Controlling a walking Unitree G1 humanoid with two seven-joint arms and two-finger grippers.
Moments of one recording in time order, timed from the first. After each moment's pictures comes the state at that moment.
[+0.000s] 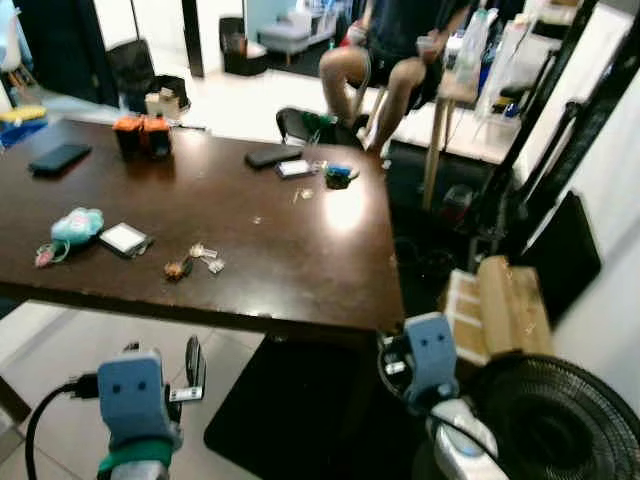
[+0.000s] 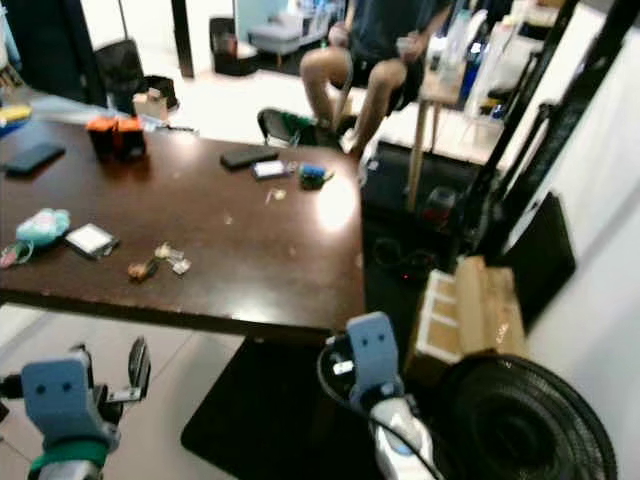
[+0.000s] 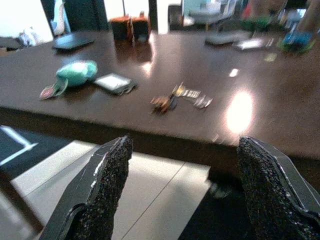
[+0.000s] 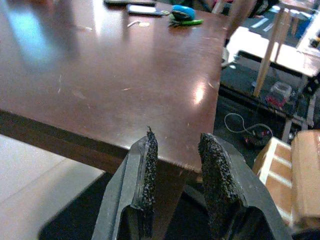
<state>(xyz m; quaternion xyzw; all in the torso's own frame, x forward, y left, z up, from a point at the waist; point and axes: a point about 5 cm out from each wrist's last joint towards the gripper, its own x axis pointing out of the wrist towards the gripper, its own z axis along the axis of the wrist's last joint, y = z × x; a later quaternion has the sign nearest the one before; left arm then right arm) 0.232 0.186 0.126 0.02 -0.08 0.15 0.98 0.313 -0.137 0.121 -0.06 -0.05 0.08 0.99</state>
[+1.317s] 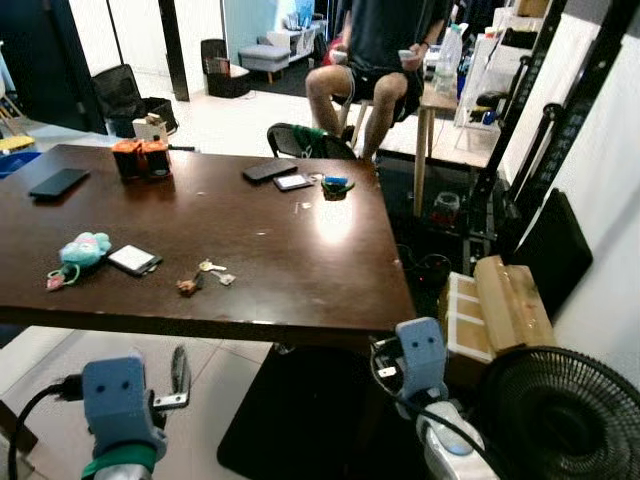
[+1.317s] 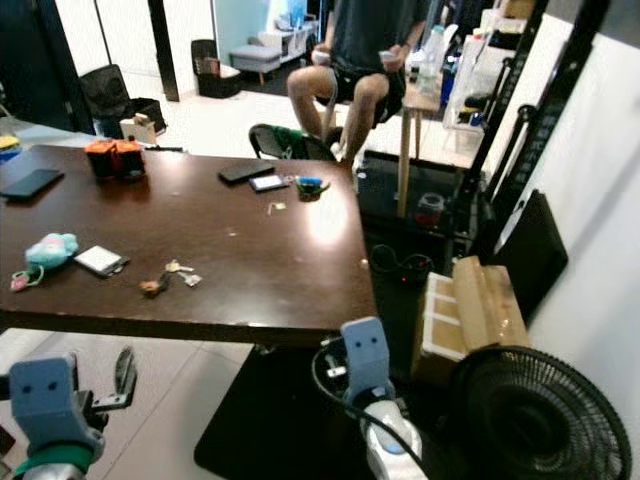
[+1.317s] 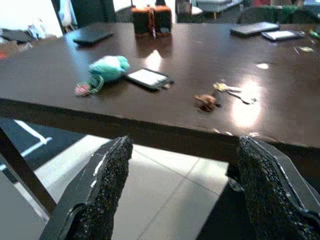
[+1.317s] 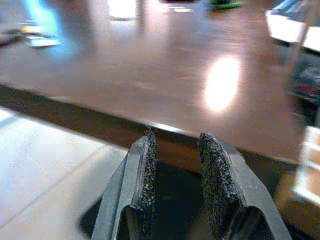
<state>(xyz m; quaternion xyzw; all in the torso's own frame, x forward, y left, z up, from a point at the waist) 0.232 0.191 0.126 0.00 -0.06 0.15 0.99 0.315 -0.127 0.098 -0.05 0.00 0.12 0.99</state>
